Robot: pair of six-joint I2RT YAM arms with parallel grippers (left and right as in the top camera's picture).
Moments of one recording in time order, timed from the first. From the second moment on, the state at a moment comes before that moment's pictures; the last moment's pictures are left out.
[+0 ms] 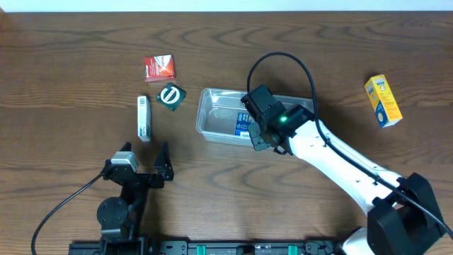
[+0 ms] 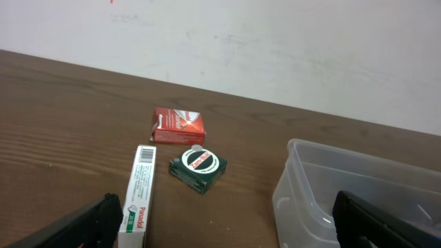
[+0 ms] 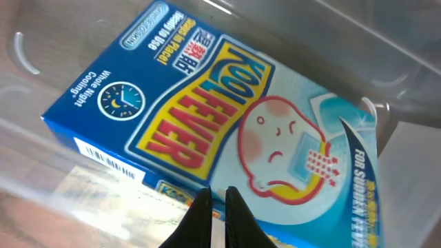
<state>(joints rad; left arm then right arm) 0.04 0.01 0.02 -0.10 0.17 -0.25 0.66 1.66 1.18 -0.79 0.15 0.33</state>
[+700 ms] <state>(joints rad) 0.04 0.01 0.02 -0.10 0.17 -0.25 0.66 1.66 1.17 -0.75 0.15 0.31</state>
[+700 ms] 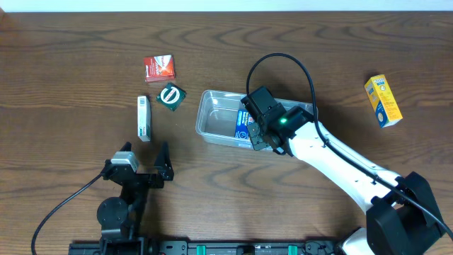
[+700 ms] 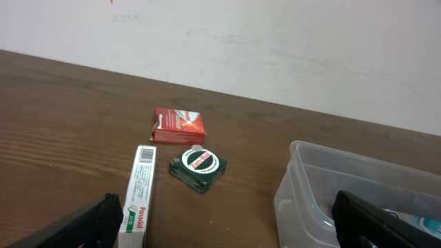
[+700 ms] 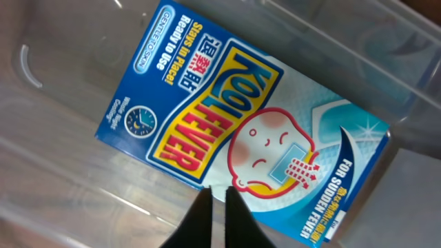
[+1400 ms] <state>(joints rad) 0.04 0.01 0.02 -0.10 0.17 -0.25 0.50 1.64 1.49 -1.26 0.09 0.41</state>
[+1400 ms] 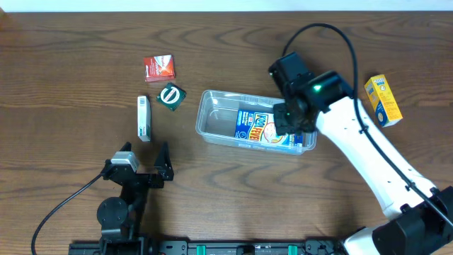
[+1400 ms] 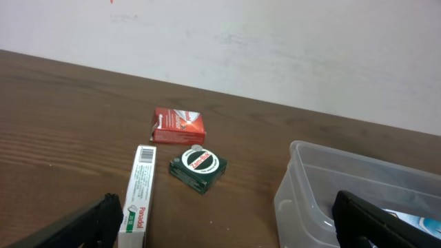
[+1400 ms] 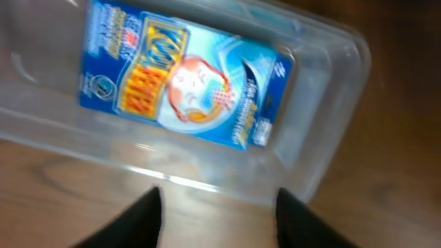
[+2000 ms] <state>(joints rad) 0.04 0.01 0.02 -0.10 0.17 -0.25 0.58 1.58 1.38 -1.31 0.00 0.41</state>
